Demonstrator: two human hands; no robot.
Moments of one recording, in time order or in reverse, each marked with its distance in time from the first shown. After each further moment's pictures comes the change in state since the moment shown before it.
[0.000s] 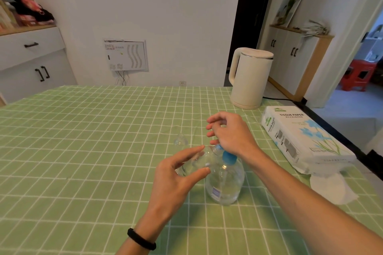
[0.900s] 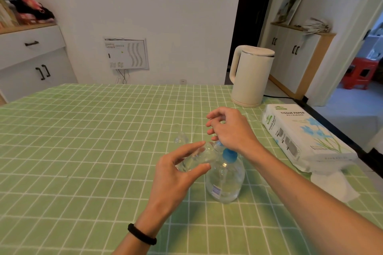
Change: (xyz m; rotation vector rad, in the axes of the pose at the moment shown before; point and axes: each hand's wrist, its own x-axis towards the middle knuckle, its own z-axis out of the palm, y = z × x) left_hand 0.004 -0.001 -0.001 -0.006 -0.010 0.029; right_hand 0.007 -0.001 0.000 -0.039 0.004 0.000
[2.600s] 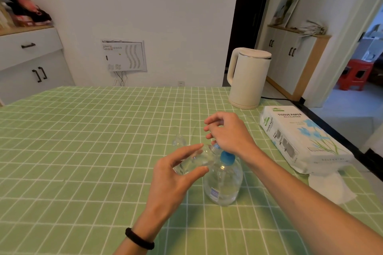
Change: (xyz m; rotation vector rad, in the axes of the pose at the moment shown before) left_hand 0.000 0.001 0.001 0.022 0.013 0.016; right_hand -0.001 0.001 -0.001 -0.028 -0.022 0.017
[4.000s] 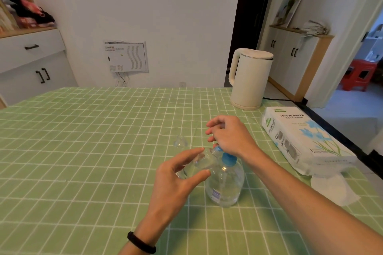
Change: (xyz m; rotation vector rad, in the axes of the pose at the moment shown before) left_hand -0.004 -0.003 0.002 0.004 -0.009 -0.046; right_hand 0.000 0.003 0.001 -0.010 -0.032 0.032
